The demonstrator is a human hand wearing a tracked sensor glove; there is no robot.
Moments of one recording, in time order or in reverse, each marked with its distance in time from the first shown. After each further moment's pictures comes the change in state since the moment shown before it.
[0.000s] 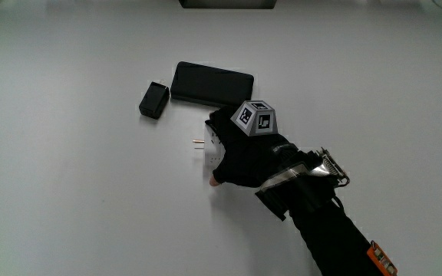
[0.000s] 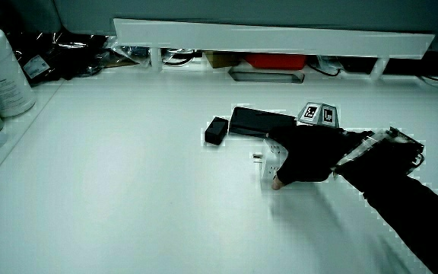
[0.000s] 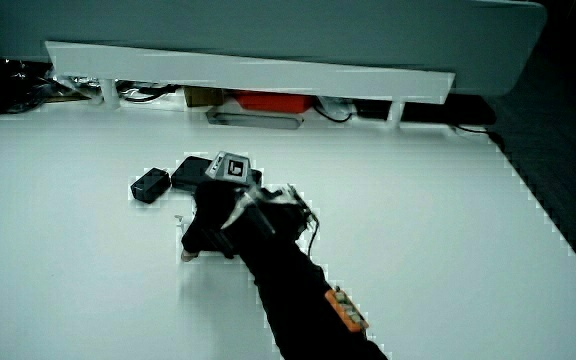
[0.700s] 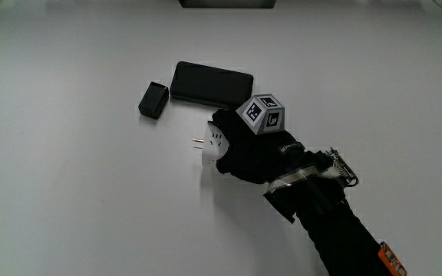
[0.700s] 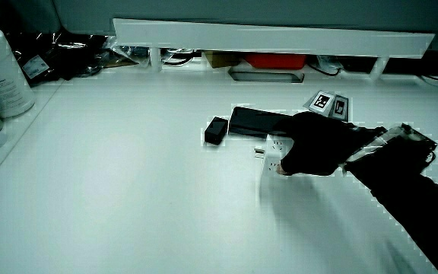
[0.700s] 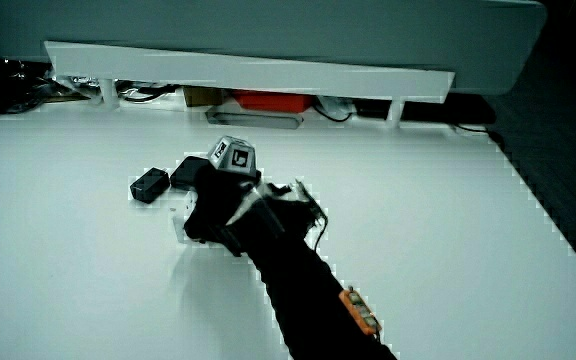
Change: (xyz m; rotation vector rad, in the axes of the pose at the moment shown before) arm -0.004 -0.024 0.017 0.201 0.010 0.090
